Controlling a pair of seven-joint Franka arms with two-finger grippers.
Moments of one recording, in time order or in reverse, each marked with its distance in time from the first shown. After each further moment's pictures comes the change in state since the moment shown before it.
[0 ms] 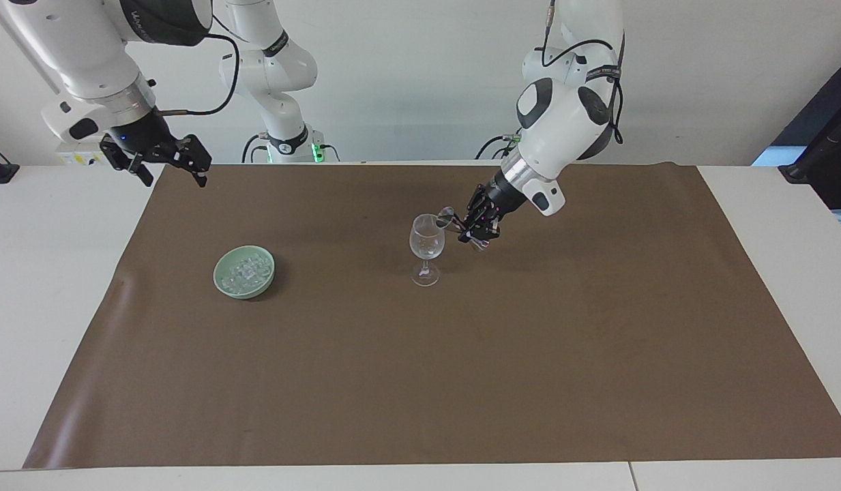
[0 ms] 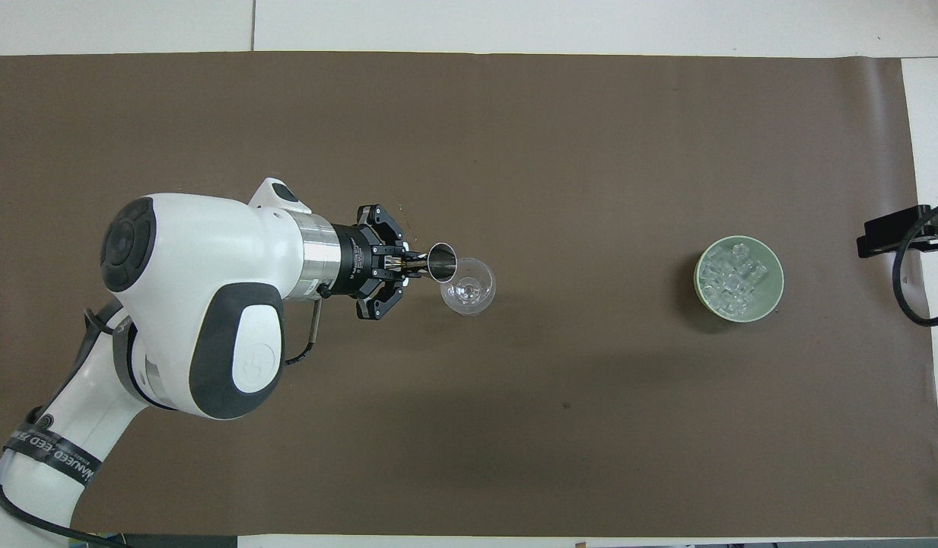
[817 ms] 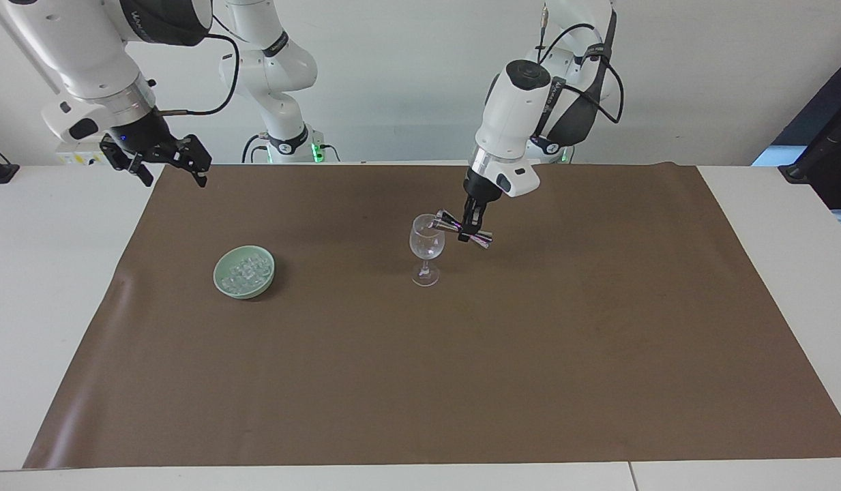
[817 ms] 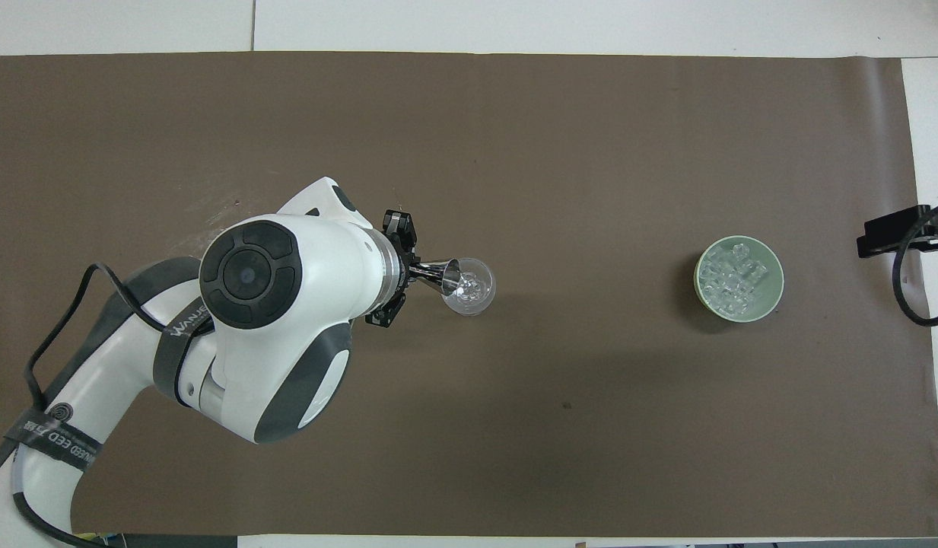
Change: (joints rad) left arm -0.081 0.016 -0.018 0.077 0.457 -0.080 -0.178; right arm 0.000 0.000 0.000 0.000 0.000 0.000 0.000
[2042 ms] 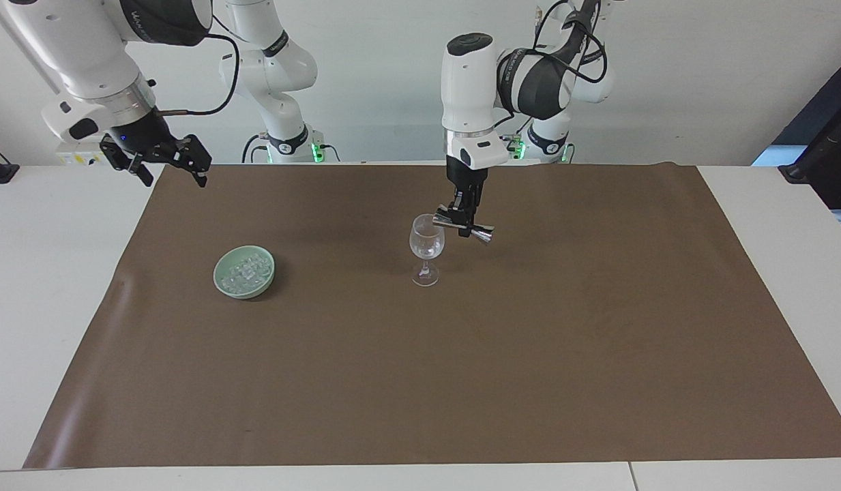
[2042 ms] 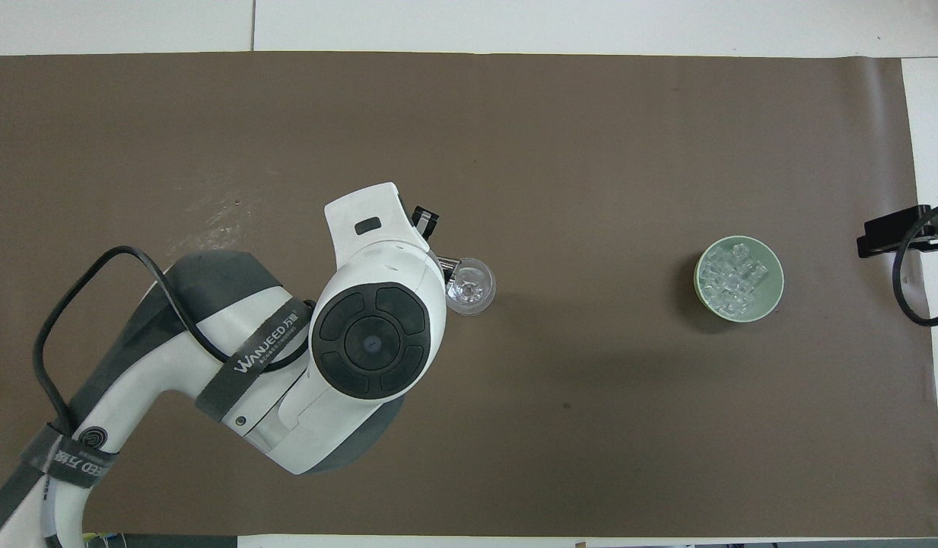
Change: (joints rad) left arm -0.088 0.021 -0.007 0.083 0.361 -0.060 -0.049; right arm 0.000 0.000 0.000 0.000 0.000 0.000 0.000
